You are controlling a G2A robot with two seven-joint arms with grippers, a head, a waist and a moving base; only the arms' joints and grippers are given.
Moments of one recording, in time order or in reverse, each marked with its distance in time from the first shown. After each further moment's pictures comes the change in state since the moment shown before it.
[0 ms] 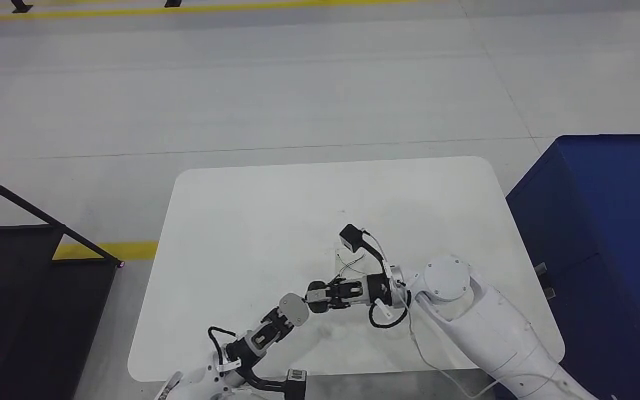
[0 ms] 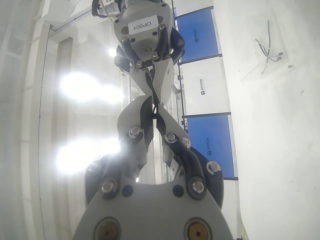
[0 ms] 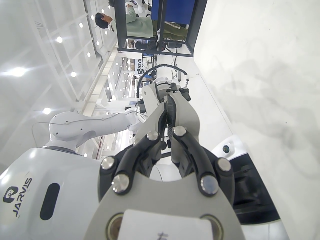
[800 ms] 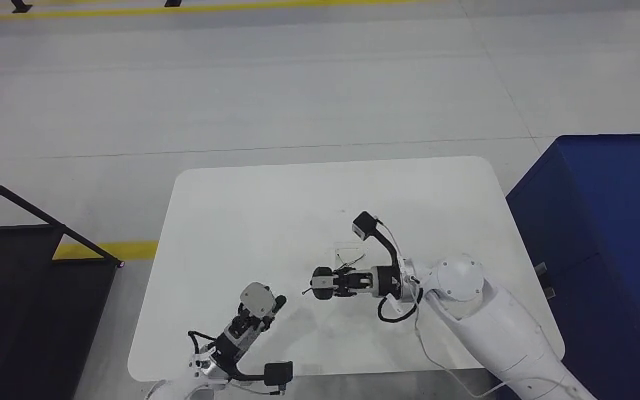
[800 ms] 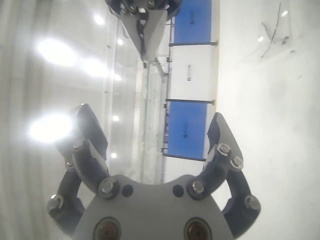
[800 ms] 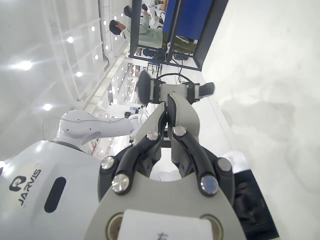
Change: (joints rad) left arm 0.060 0.018 -0.107 -0.075 -0.417 -0.342 0.077; right arm -0.066 0.015 0.108 -0.071 0.015 -0.134 -0.031
